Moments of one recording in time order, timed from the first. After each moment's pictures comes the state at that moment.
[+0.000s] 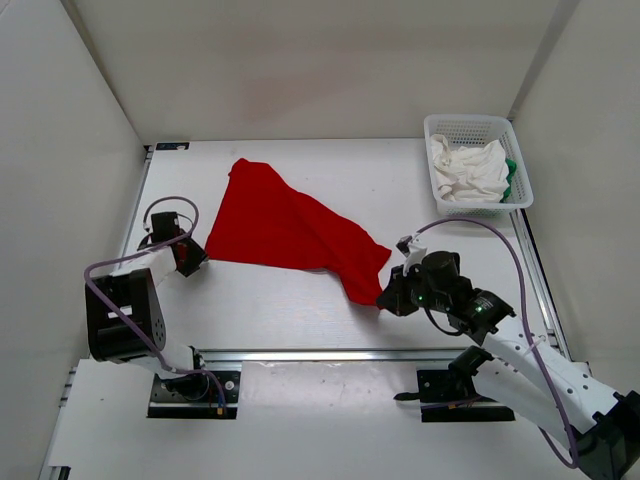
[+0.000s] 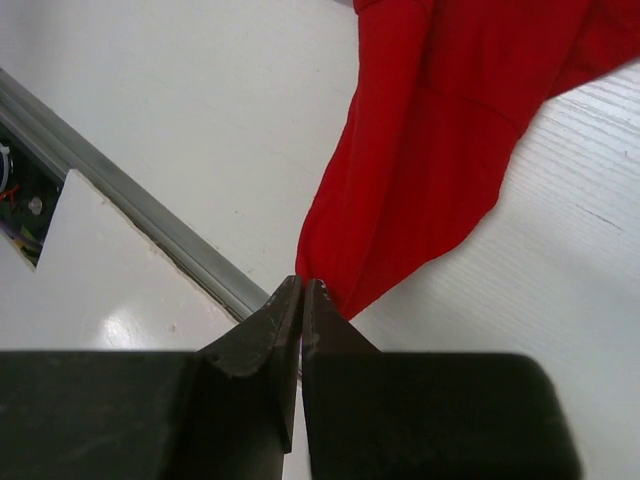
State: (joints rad) left arm 0.18 1.48 0.72 -0.22 0.00 -0.59; right arm 0.63 0.74 0.53 -0.43 -0.27 0.39
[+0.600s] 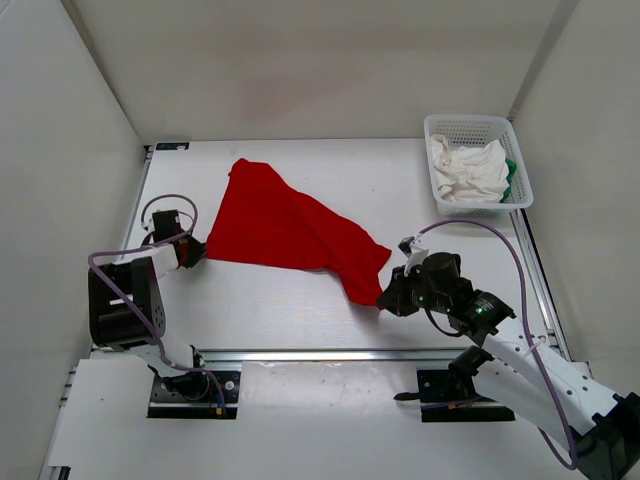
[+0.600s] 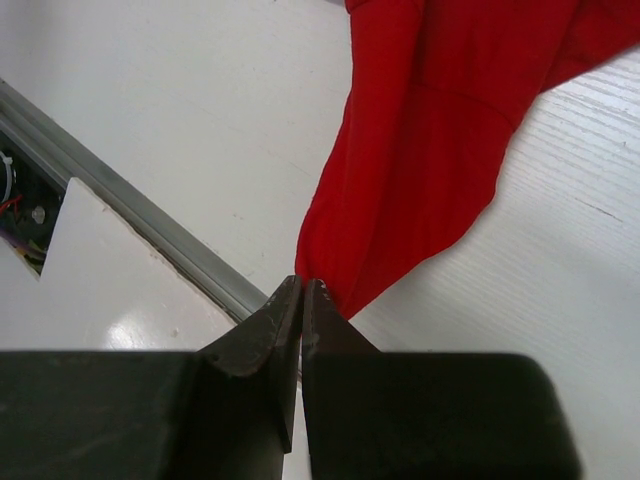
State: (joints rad) left arm 0.18 1.57 0.71 -0.06 0.01 -0.71; right arm 0.63 0.72 0.51 -0.42 -0.26 0.42
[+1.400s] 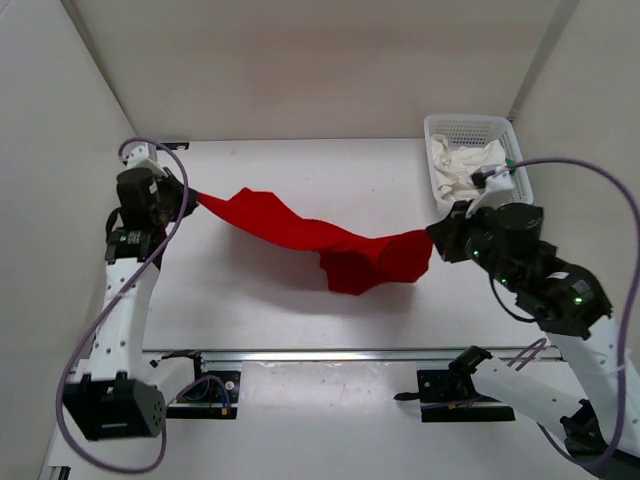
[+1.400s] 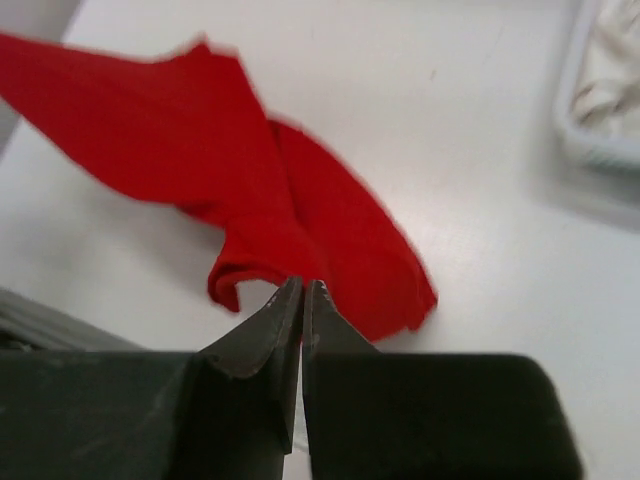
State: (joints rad) left arm 0.06 1.09 1.06 -0.40 0.08 -0.46; right arm 0.61 0.80 1.30 -0.89 0.15 0.32
